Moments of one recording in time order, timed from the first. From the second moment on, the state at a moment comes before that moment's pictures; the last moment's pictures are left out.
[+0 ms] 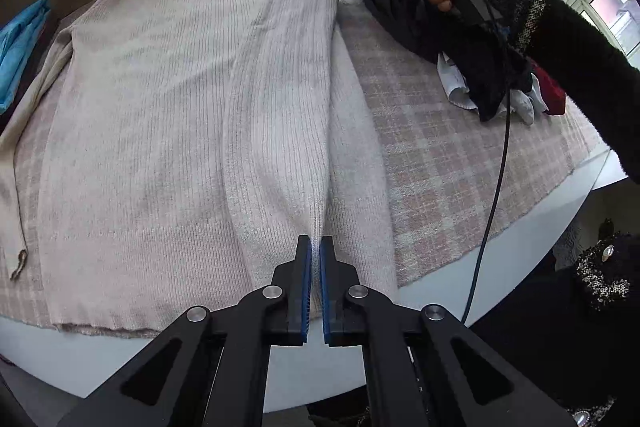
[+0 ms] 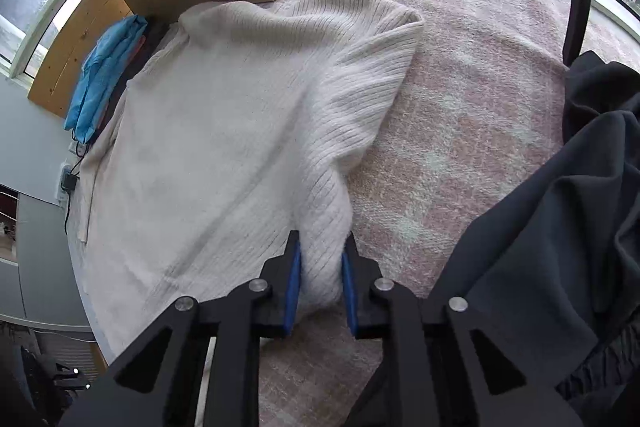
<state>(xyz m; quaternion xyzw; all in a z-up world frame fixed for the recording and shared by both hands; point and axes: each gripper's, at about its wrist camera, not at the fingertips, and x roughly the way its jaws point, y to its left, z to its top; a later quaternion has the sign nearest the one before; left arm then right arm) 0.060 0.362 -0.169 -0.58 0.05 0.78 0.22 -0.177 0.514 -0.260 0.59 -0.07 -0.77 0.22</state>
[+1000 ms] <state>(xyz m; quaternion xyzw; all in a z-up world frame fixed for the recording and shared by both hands) 0.032 0.335 -0.197 -0.60 -0.05 0.76 0.25 -0.173 0.534 -0.262 0.58 -0.20 -0.75 0.23</state>
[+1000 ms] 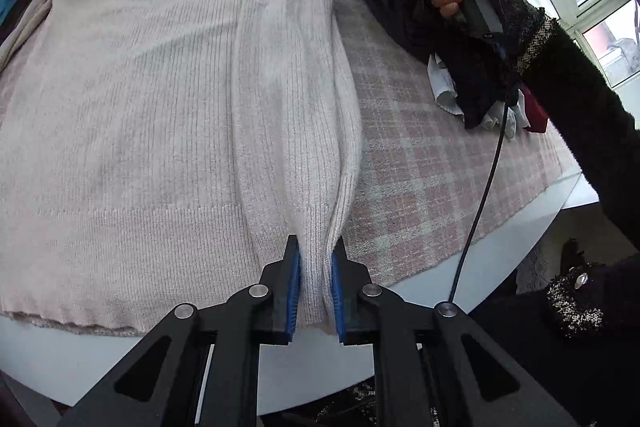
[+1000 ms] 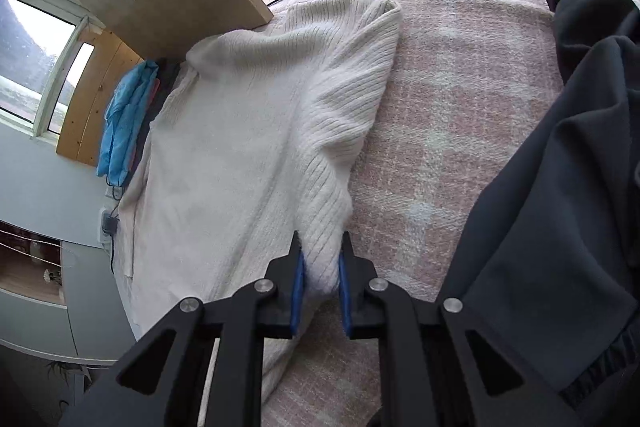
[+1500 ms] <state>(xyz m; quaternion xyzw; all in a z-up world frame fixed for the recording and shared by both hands) 0.010 0.240 -0.206 -0.58 -0.18 0.74 0.30 -0.182 0.455 -0.199 0.57 -0.15 -0.79 0.17</state>
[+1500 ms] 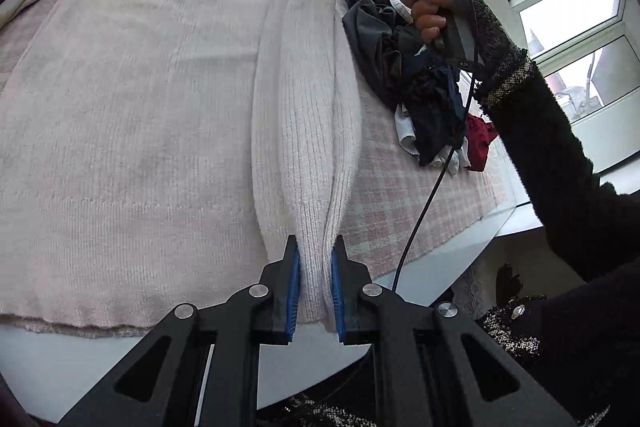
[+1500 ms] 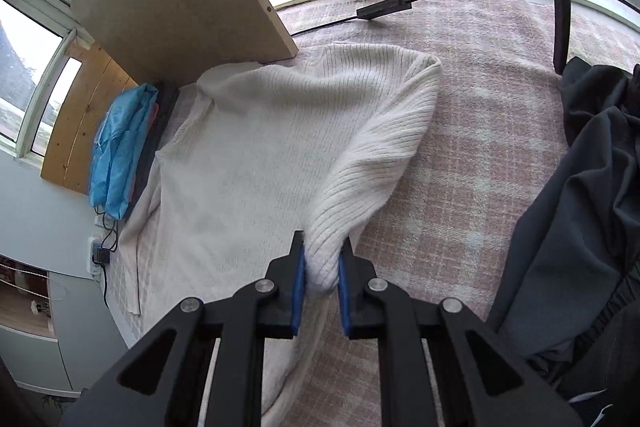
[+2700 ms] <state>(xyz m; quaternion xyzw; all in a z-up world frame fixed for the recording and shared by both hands) -0.061 0.115 -0.210 -0.58 -0.06 0.77 0.26 -0.043 0.387 -0.195 0.55 -0.07 -0.83 0.10</state>
